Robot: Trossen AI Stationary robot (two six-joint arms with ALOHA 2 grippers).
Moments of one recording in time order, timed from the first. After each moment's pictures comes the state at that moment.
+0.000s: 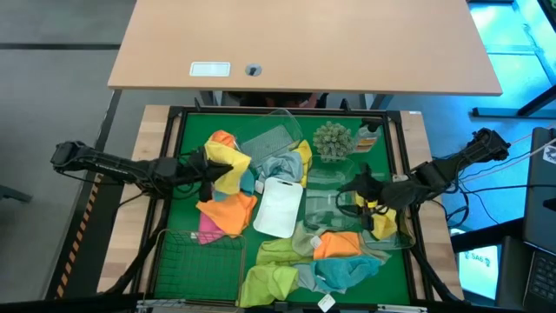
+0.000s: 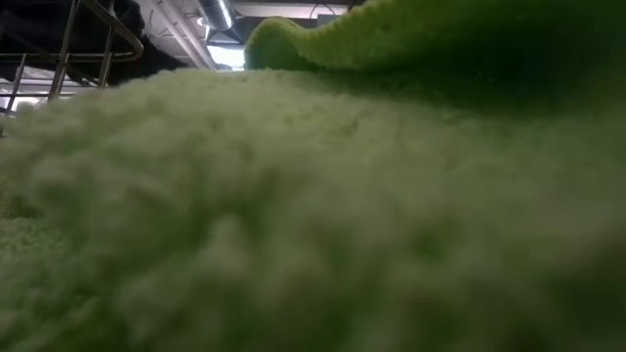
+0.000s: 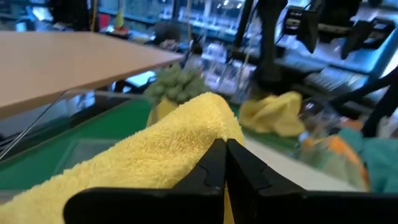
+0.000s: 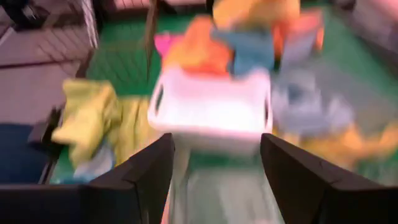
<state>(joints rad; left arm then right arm) -0.11 0.60 0.16 0.39 -0.40 -0.25 0.52 0.99 0.96 -0.54 0.44 0.33</state>
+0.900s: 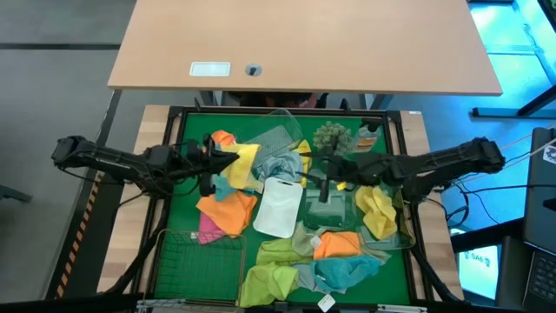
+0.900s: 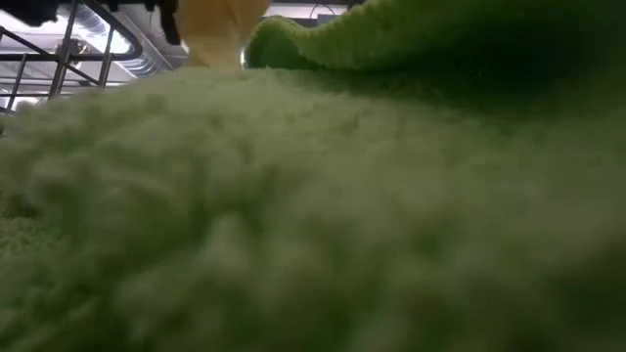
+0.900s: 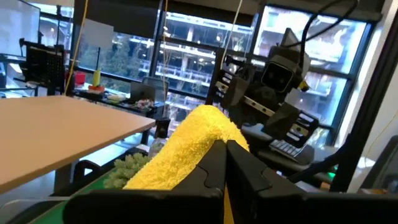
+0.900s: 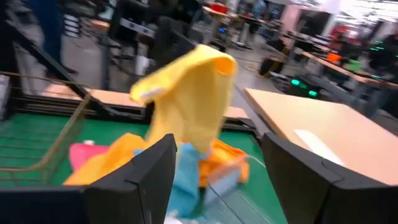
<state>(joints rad) -0.11 0.81 0.46 0.55 -0.35 -0.17 0.18 1.24 0.96 0.17 0.33 -0.19</state>
